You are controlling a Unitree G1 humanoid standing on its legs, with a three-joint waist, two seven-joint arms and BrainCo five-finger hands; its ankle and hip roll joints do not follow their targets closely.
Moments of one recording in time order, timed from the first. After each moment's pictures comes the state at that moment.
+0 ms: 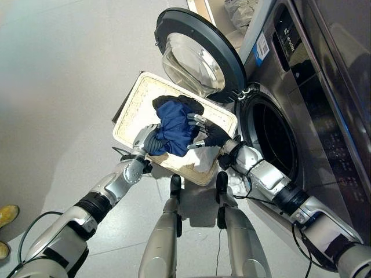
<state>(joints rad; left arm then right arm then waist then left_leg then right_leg) -0.59 0.64 -0.65 0.45 0.26 -0.14 0.34 -0.66 -0.46 0.62 0.28 0.48 -0.02 0.10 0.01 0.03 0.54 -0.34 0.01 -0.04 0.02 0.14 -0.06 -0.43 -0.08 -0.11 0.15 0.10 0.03</state>
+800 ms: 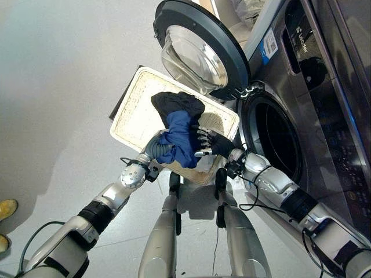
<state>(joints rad) -0.49 0.60 -0.60 0.40 -0.26 -0.26 0.17 -0.60 -0.52 0.61 0.21 0.67 -0.08 0.18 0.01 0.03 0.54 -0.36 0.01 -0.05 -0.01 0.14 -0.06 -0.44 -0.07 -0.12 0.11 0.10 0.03</state>
